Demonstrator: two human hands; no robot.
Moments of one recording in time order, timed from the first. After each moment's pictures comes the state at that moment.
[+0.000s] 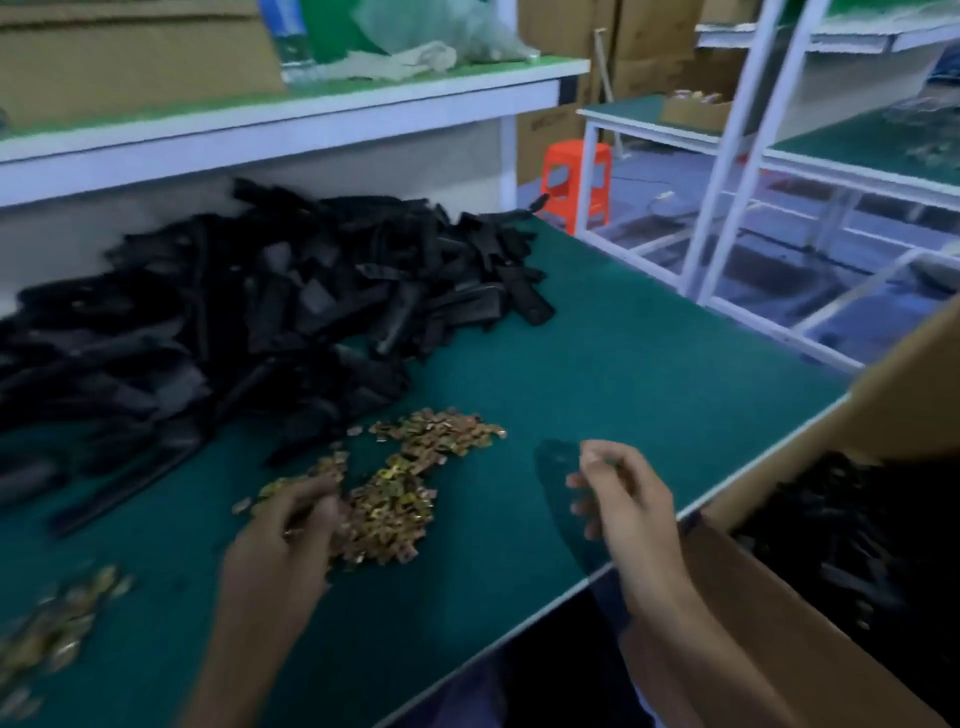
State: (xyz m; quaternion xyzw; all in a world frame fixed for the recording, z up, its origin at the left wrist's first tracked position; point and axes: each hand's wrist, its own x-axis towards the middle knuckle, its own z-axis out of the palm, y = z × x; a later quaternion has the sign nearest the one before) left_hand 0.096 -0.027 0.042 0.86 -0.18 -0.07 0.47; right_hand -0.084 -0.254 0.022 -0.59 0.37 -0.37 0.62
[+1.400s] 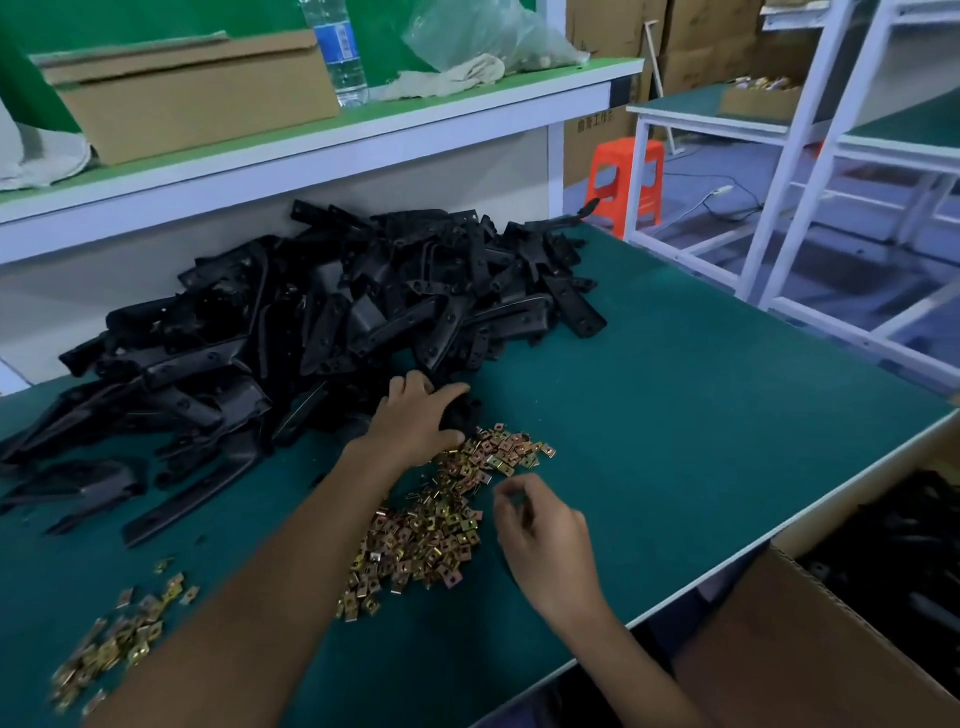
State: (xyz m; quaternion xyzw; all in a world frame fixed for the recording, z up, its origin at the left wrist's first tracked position) left_hand 0.229 -0.147 0.051 0.90 -0.43 -0.06 0.02; right_hand 0.007 -0.193 -0.001 -0.80 0.24 -0.28 0.48
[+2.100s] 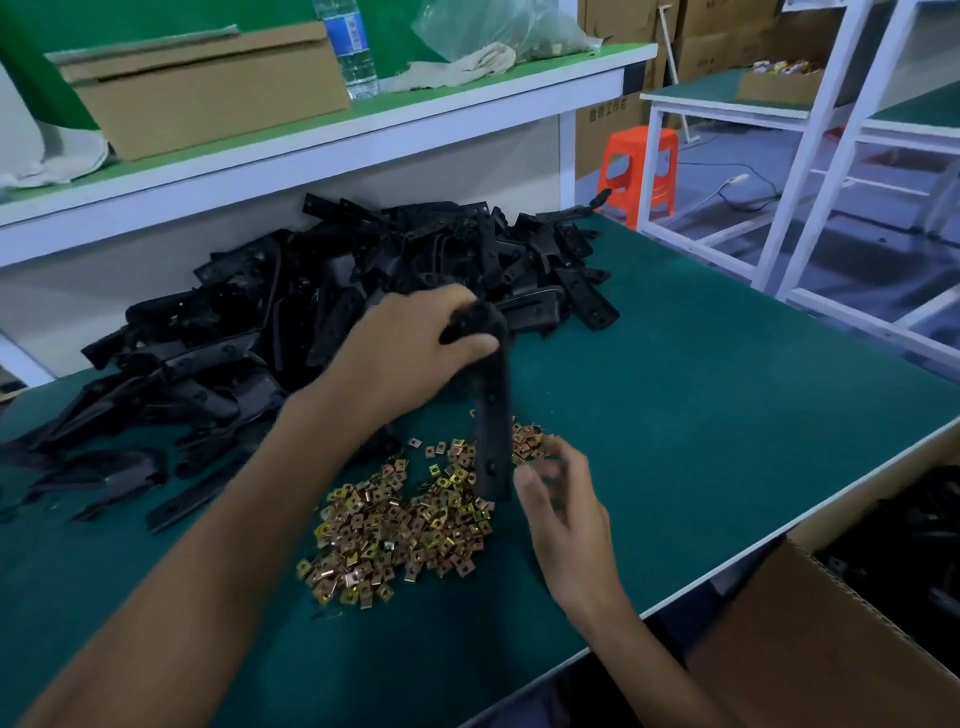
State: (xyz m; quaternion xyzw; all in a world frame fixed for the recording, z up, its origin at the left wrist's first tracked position) left_hand 0.164 -0.122 0.190 0.84 -0.50 0.06 0.20; right_hand 0.000 -0.195 0.004 -0.70 0.25 -0.29 0.60
